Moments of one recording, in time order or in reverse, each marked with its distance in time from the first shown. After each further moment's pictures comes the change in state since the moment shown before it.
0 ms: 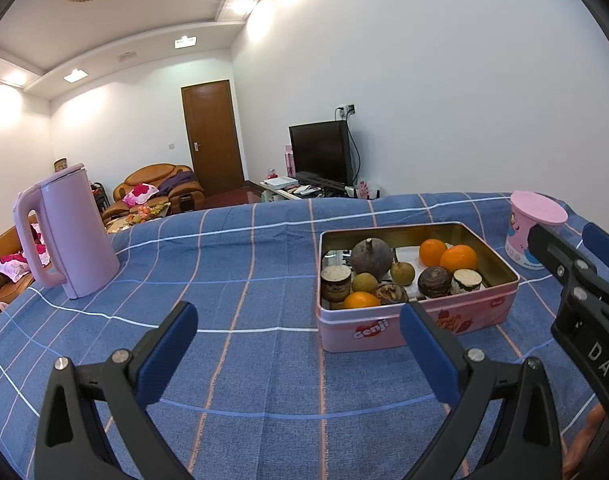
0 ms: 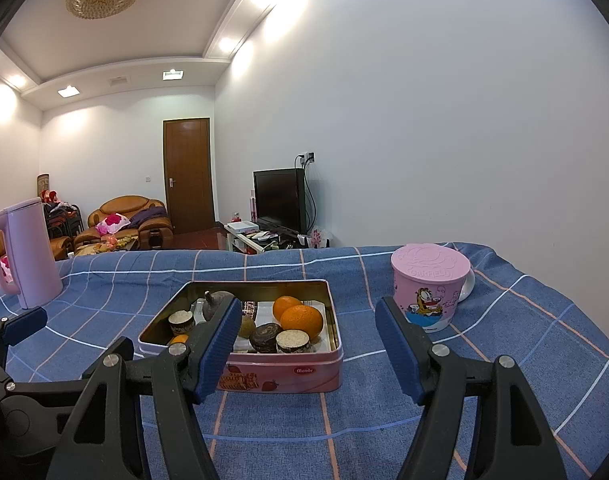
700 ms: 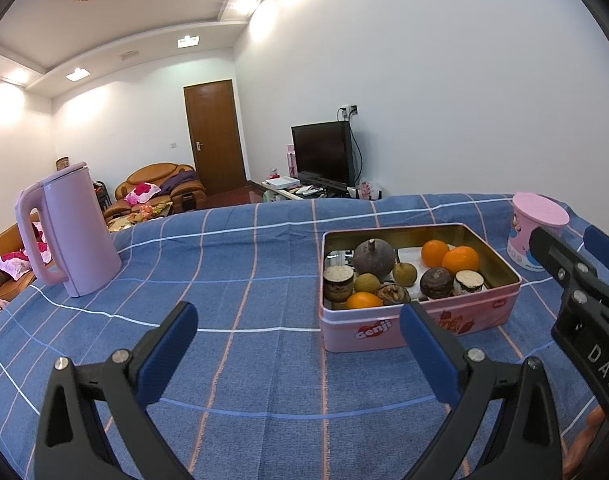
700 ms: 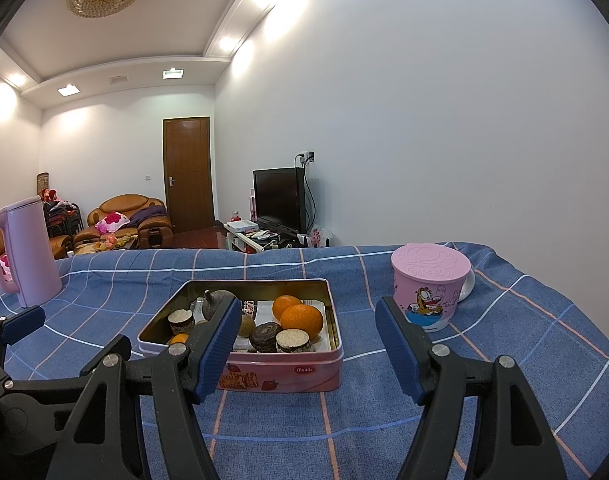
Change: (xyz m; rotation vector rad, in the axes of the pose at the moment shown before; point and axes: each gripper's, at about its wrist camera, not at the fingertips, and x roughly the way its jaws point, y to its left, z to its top) left arm 0.001 0.001 0.002 -0.005 0.001 0.005; right arm 0.000 0.000 0.000 -0.001 0.003 0.000
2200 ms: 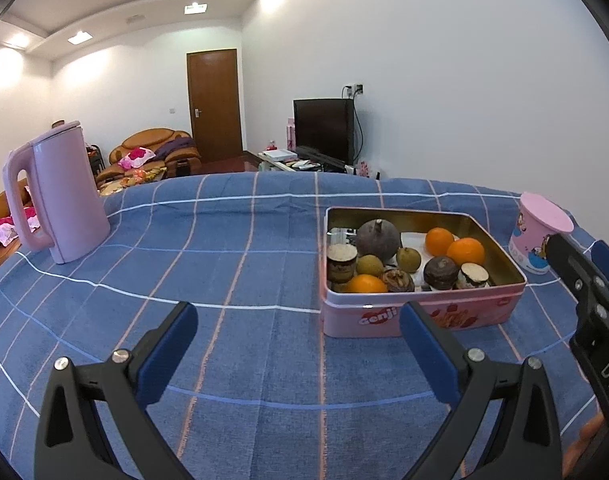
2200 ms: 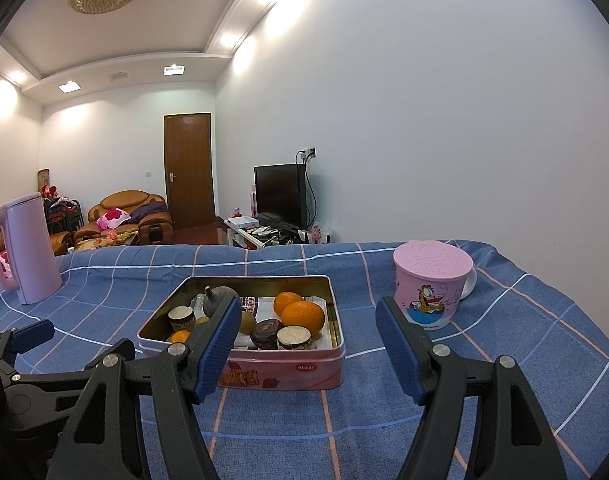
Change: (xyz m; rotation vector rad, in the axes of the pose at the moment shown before) left arm 0.019 0.006 -0.002 -0.080 0.104 -0.032; right arm 0.001 0.002 -0.003 -0.009 0.011 -0.001
